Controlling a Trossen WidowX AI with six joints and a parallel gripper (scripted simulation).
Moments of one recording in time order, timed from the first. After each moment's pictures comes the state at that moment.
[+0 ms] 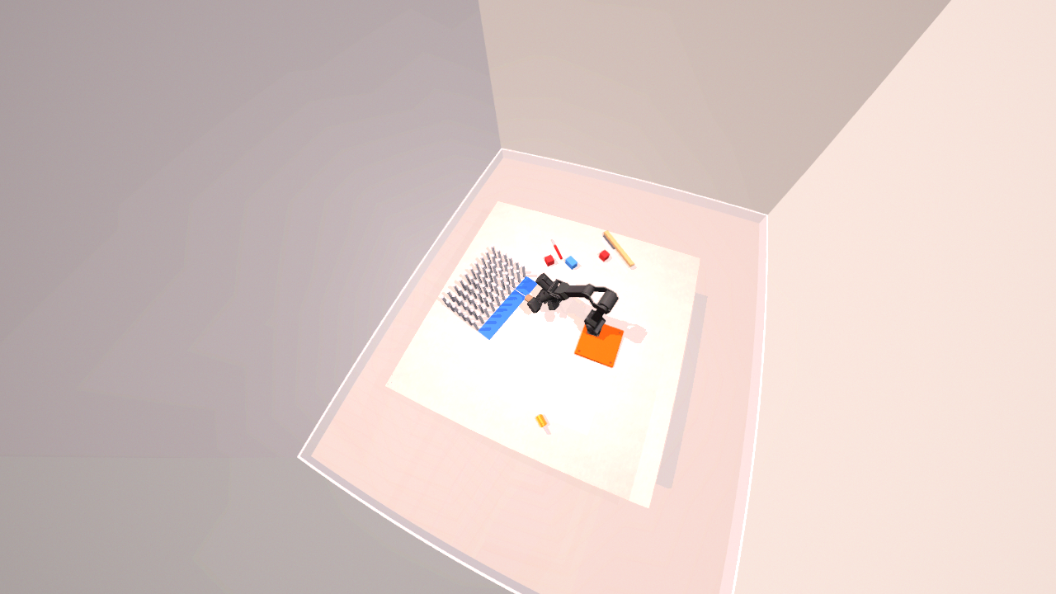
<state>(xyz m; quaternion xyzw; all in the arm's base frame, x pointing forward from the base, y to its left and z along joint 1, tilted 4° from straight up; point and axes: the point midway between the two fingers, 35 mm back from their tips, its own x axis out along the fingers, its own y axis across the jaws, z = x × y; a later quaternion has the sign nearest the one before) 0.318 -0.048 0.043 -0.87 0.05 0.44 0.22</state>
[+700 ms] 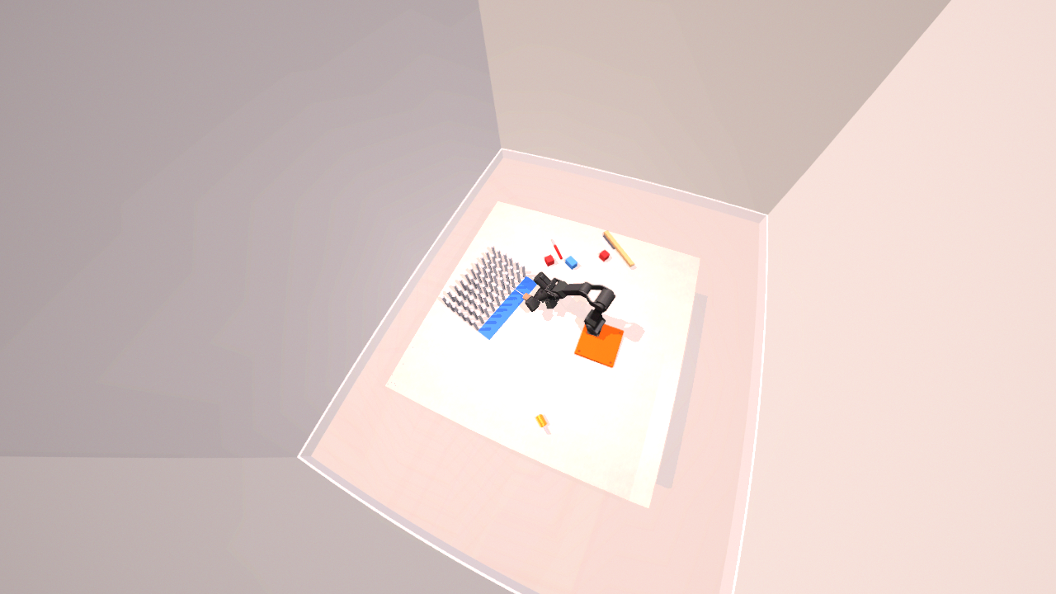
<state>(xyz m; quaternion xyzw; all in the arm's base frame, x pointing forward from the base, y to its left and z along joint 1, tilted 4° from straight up) 0.330 -0.052 0.044 -0.87 0.05 0.44 0.22</state>
